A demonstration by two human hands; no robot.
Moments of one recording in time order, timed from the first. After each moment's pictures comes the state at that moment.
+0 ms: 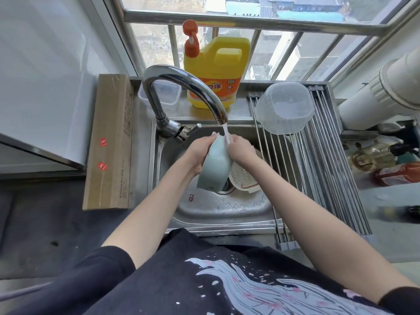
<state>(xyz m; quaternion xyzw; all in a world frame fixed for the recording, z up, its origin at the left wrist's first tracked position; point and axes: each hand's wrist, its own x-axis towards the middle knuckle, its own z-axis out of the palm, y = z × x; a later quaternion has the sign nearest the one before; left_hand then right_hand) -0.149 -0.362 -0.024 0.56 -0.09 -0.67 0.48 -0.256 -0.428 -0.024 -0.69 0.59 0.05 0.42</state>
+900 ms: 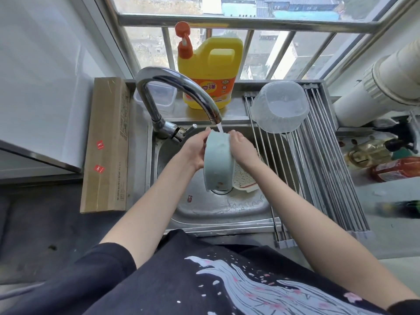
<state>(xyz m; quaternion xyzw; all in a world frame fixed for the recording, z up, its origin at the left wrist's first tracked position) -0.155 -0.371 0.004 0.56 0.02 -0.68 0.48 -0.273 -0.421 -0.010 -0.69 0.58 -0.01 0.43</state>
